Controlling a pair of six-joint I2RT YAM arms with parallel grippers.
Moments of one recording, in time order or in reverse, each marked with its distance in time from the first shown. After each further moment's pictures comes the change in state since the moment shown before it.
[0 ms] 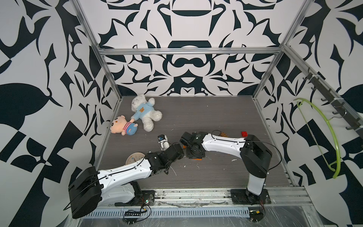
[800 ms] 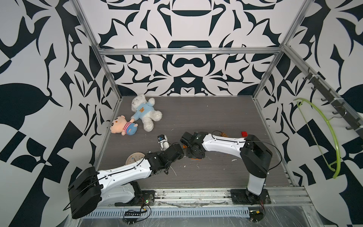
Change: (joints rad) left arm 0.000 -0.016 -0.002 -0.003 -0.003 -0.007; right arm -0.005 0.003 -0.005 0.010 0.005 0.066
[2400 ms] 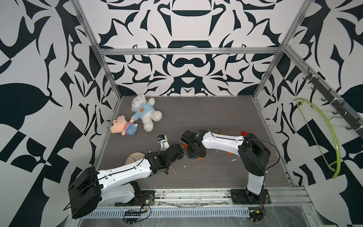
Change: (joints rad) left arm 0.000 0.014 0.008 -0.008 -0.005 0.005; right arm -0.031 0.024 0.029 -0.048 -0.033 -0.190
